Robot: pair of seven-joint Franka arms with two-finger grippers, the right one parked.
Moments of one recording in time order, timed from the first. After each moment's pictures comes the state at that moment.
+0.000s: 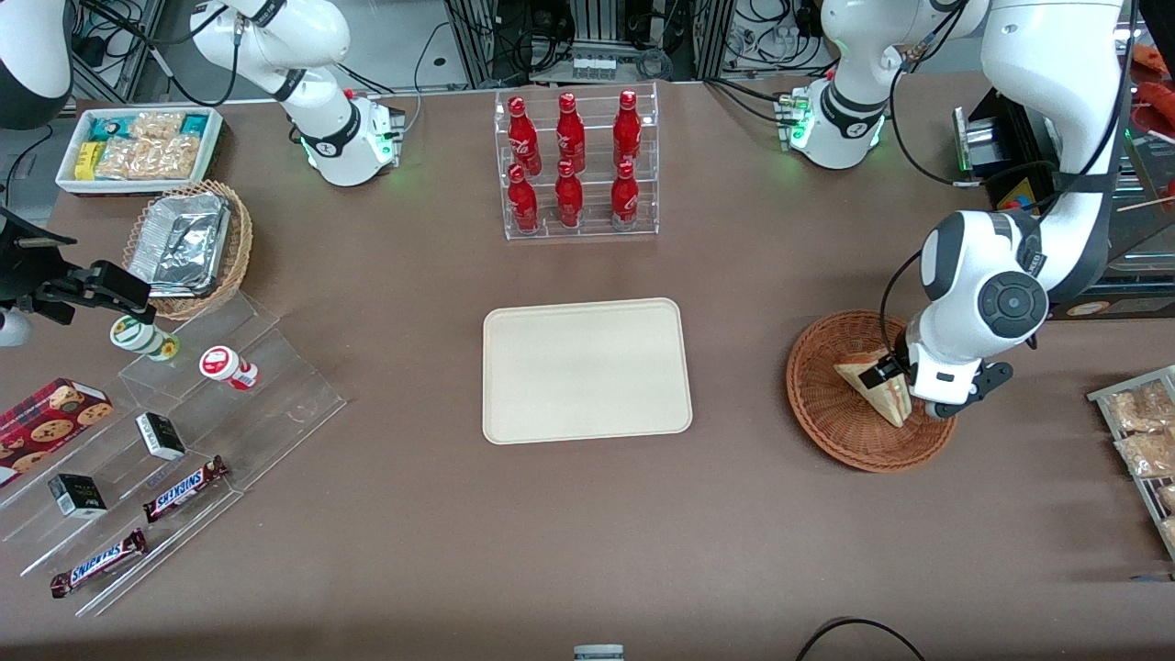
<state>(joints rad) -0.01 0.28 -0.09 -2.08 0.11 2.22 -0.70</state>
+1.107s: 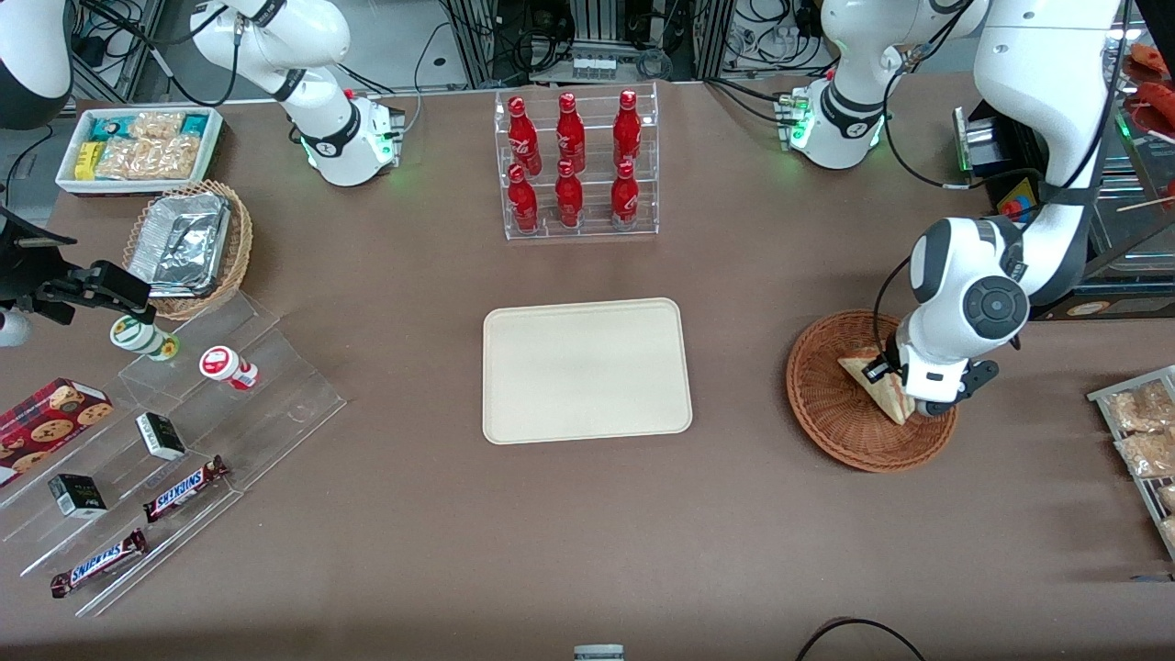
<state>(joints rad) 0.00 0.30 -0.08 -2.08 0.11 2.21 -0.72</state>
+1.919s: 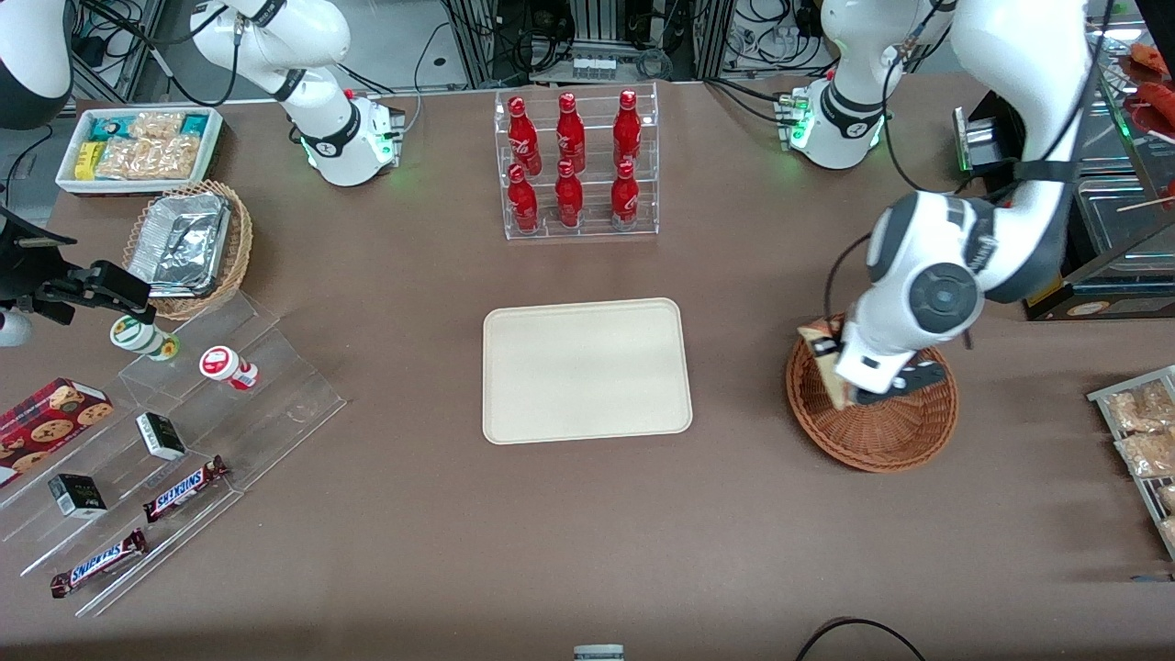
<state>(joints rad) -0.02 0.27 -0.31 -1.94 0.07 1.97 -0.61</state>
